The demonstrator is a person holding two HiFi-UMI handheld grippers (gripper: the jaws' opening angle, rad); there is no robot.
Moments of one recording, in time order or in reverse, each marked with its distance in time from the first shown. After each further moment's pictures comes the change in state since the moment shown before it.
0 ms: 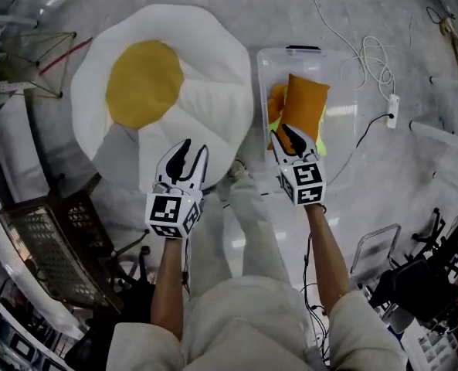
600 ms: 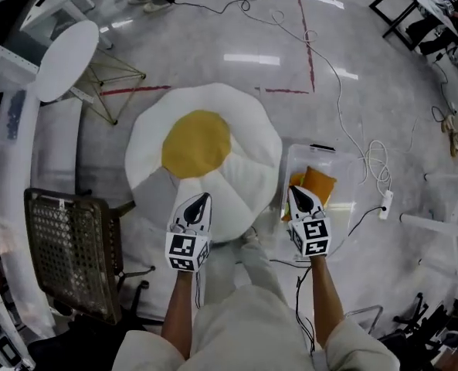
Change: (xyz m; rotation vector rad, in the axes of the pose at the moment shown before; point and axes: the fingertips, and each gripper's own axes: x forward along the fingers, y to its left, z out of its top) left arm -0.151 0.058 0.115 0.005 -0.141 0.192; right arm -0.076 0.092 0.184 -0.171 -0.117 0.091
